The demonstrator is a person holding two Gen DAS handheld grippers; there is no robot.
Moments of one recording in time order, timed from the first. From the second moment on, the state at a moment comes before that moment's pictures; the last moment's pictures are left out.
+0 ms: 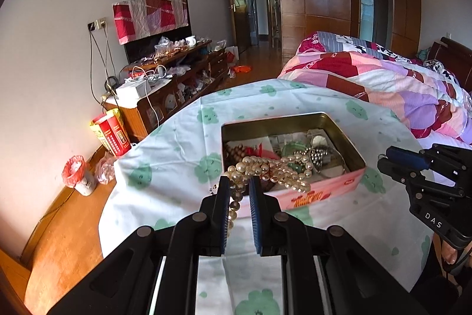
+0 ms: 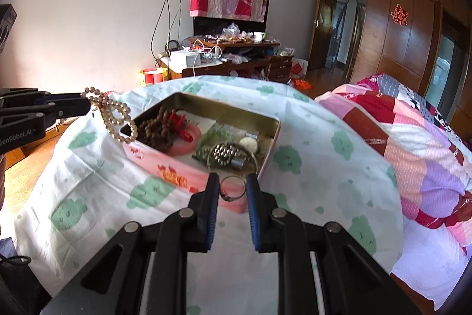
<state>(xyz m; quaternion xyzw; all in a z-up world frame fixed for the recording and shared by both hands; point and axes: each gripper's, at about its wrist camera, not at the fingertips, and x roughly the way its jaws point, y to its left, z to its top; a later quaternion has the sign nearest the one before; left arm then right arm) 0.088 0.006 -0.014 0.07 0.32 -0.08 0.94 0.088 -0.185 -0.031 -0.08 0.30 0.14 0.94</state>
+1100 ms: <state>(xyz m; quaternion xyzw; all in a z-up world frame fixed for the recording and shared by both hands) 0.147 -0.011 -0.021 0.10 0.33 -0.06 0.94 0.137 -0.174 -0.011 -0.10 0.28 0.14 0.94</state>
